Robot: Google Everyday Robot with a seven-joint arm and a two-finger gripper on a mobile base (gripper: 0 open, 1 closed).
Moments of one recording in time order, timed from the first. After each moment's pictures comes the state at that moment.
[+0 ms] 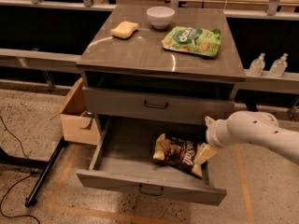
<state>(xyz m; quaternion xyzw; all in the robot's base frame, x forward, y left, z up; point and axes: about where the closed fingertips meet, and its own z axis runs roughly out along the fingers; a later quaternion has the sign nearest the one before) 0.599 -0.210 0.588 -0.56 0.78 -0.02 0.28</state>
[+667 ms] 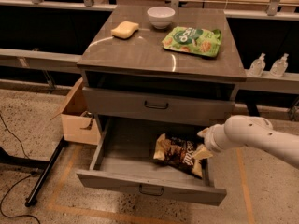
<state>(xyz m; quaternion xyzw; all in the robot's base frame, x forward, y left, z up) 0.595 -0.207 0.557 -0.56 0.79 0.01 0.27</state>
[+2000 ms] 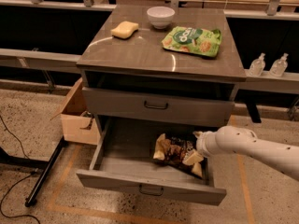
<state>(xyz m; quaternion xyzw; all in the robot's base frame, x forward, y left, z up) 0.625 -0.194 0.492 -0.53 0.79 0.03 0.30</state>
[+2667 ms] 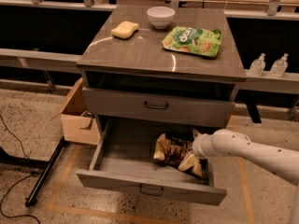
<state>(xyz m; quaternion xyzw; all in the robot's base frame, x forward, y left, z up) 0.639 -0.177 0.462 -0.52 0.79 0.05 0.32</state>
